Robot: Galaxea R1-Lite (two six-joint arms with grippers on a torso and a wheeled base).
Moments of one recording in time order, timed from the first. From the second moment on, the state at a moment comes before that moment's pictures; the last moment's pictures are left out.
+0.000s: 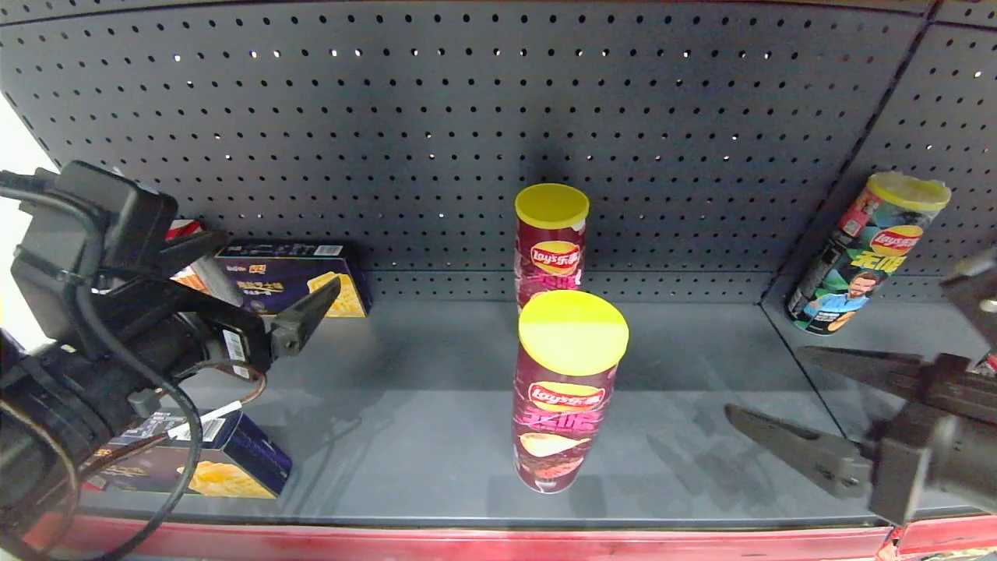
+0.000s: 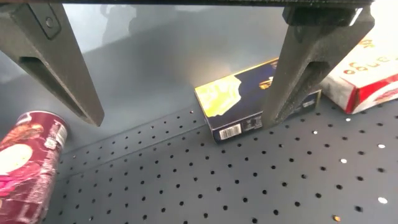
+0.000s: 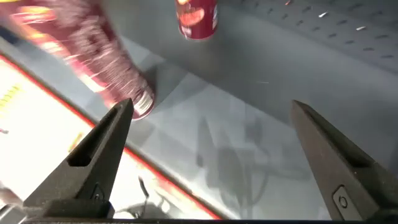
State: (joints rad) left arm -0.39 1.29 -0.52 -0.85 0.16 0.28; right arm 0.75 1.11 -0.62 -0.28 -0.17 -0.01
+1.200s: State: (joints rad) left arm -0.41 1.08 -0.27 -0.88 0.18 0.31; right arm 0.04 0.18 -0.03 0.00 -0.12 -0.01
